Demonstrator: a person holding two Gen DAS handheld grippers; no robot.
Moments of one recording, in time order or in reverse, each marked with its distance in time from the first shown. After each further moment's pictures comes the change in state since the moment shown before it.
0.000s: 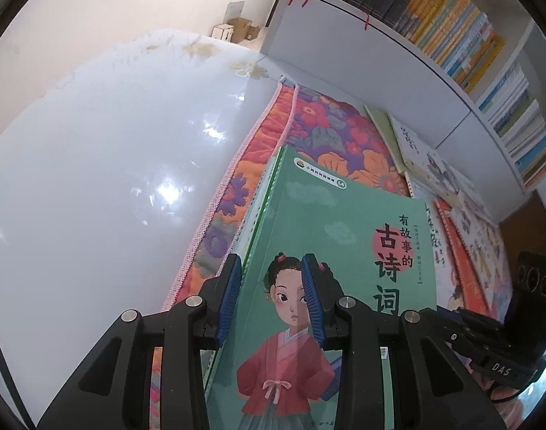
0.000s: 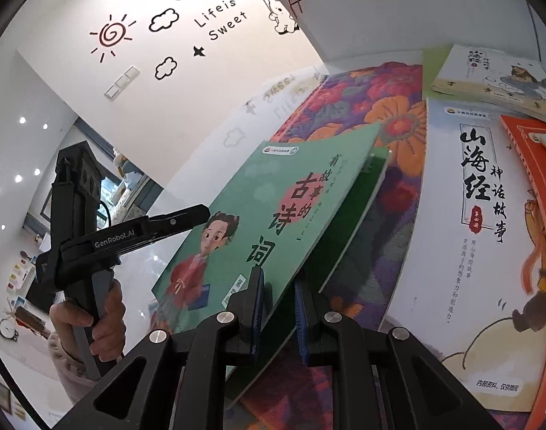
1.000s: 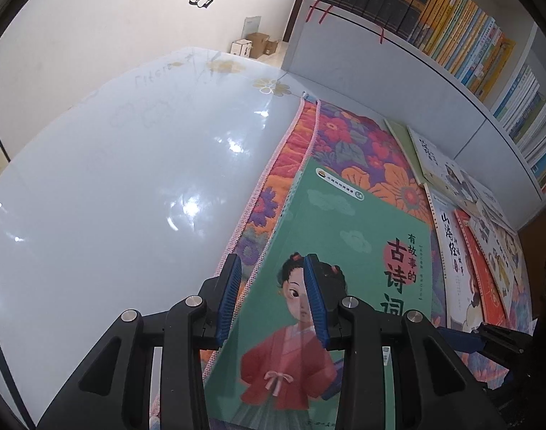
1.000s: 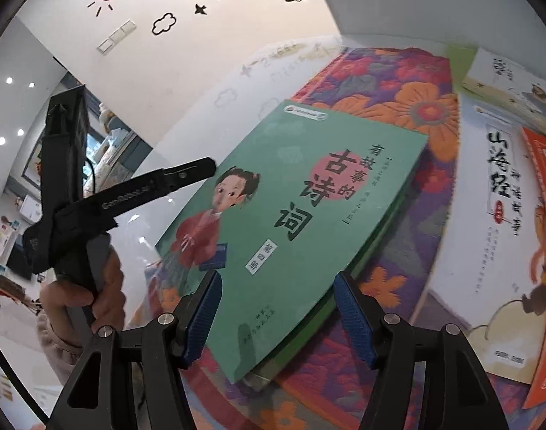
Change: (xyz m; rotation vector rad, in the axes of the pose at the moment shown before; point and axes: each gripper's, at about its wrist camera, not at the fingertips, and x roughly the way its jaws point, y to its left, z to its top) left arm -0.012 0.011 -0.002 -0.009 -0.064 0.086; right arm 0.019 0.048 0.000 -0.081 0.161 -0.087
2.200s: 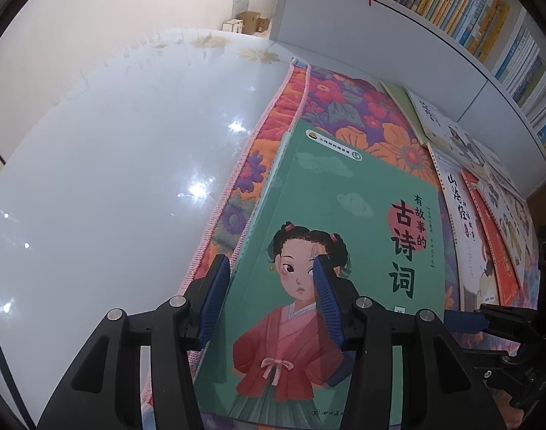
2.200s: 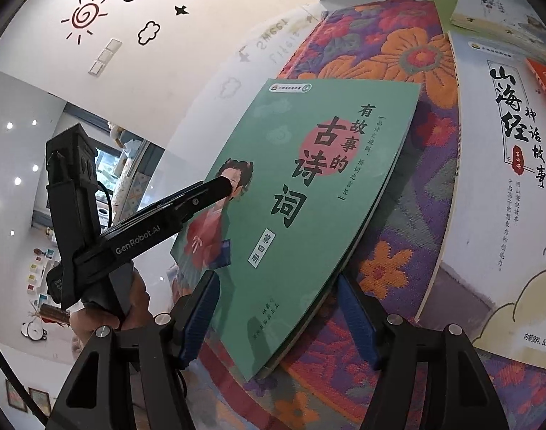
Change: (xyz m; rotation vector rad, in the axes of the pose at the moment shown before) left arm 0.011 -0.014 -0.010 0.079 0.092 0.054; right arm 0.009 -0.030 0.003 0.163 0.084 0.151
